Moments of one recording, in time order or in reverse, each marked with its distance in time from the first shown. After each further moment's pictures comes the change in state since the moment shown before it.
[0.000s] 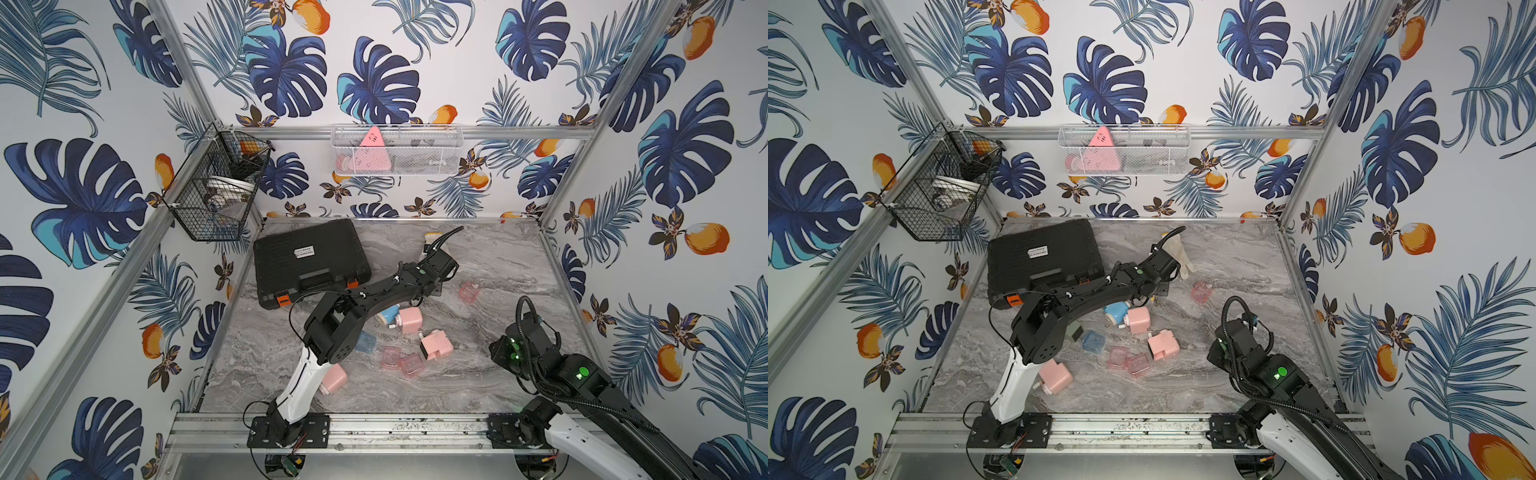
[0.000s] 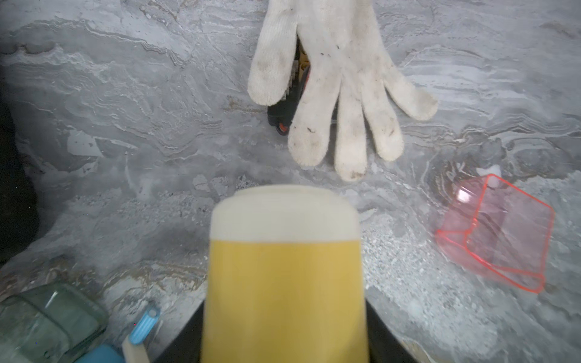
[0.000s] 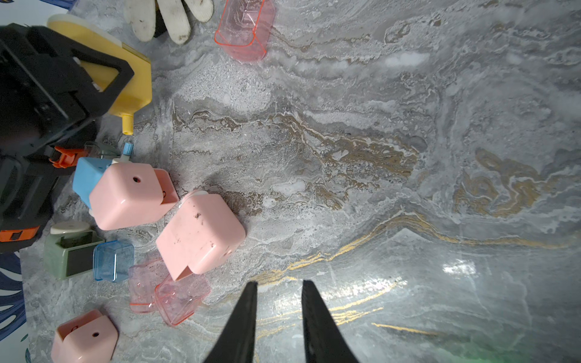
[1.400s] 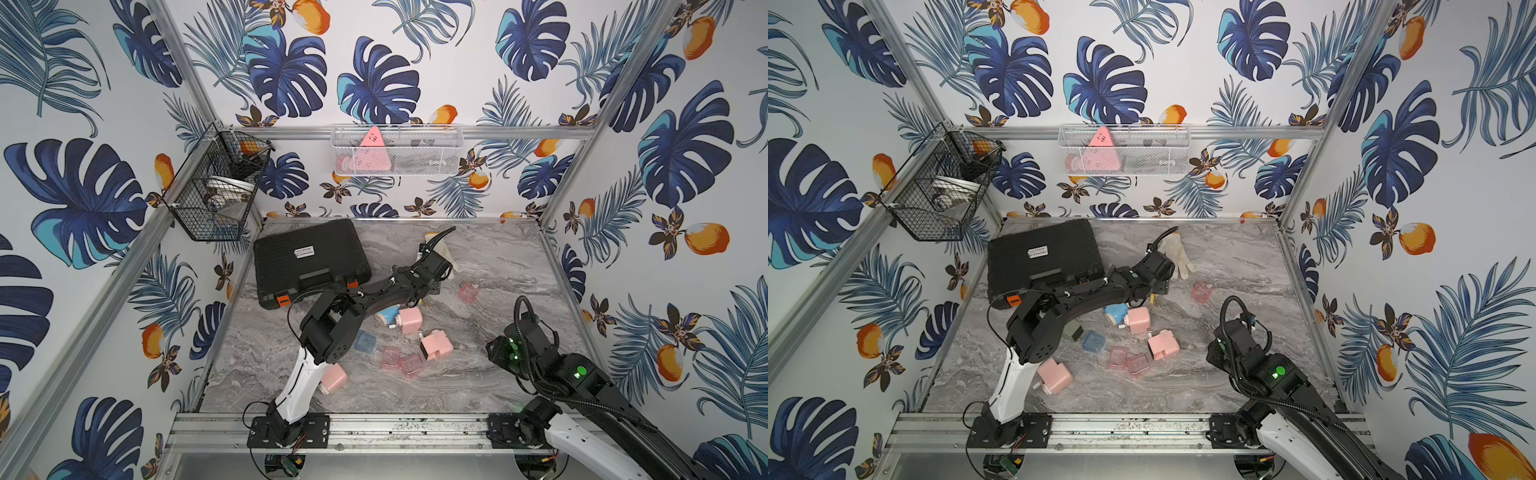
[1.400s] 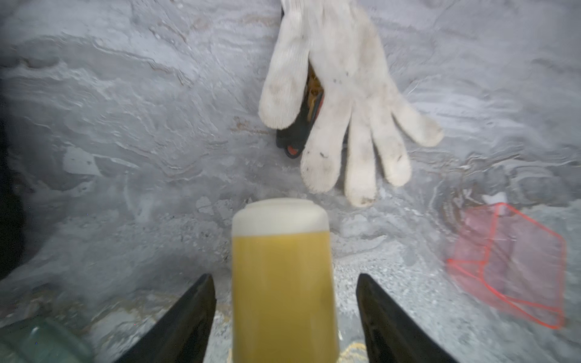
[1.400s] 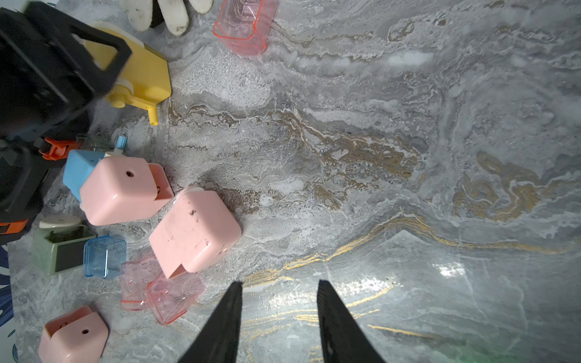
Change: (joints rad) left arm 0.014 -0.085 -0.130 0.175 -0.013 0.022; right arm 0.000 0.016 -0.003 0.006 -0.006 -0.032
